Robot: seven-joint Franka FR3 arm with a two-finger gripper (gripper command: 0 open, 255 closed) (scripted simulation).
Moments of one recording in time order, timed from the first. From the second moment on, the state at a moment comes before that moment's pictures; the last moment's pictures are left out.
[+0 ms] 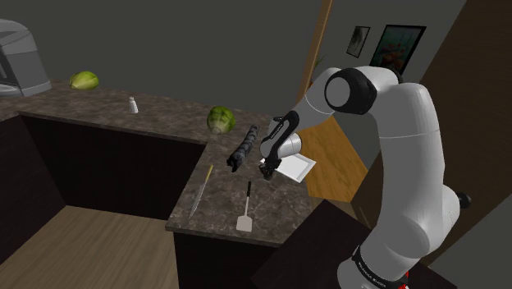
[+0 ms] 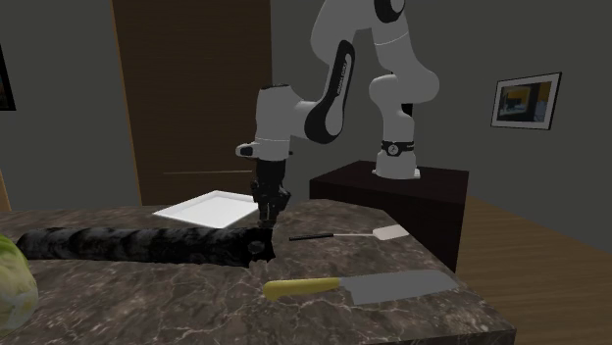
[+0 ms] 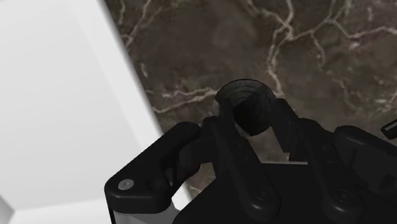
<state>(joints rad) -0.20 0.61 -0.12 -2.12 0.01 2.79 -0.15</state>
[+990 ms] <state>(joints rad) -0.28 0.87 -0.08 -1.51 0.05 2.04 -0.16</state>
